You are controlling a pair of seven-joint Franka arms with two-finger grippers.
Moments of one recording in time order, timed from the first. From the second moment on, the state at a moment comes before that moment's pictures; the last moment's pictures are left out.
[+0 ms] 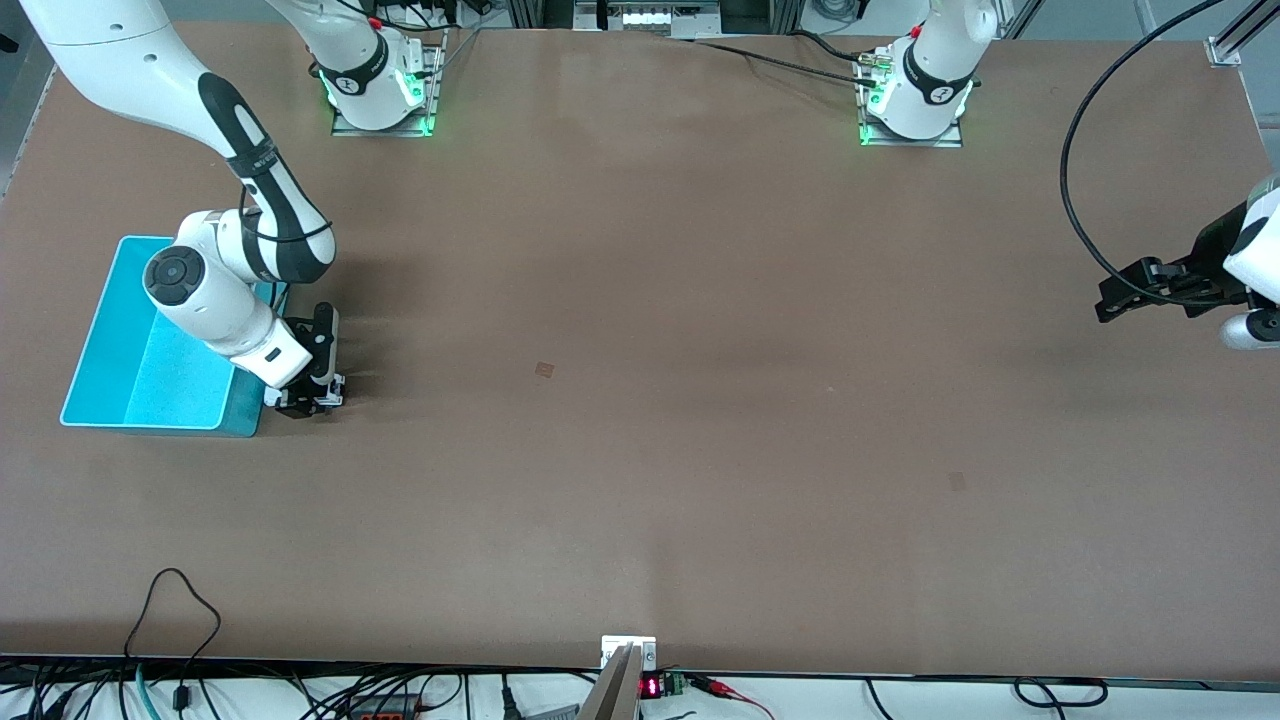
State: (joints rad) left arm 0.08 0.13 -0.06 -1.52 0.02 1.66 -0.06; right arm -0.10 0.46 0.09 -2.16 -0.12 2.74 -1.63
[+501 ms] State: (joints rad) left arm 0.09 0.13 -0.06 -1.52 0.02 1.66 -0.06; right arm -0.10 0.45 0.09 -2.16 -0.12 2.74 -1.60
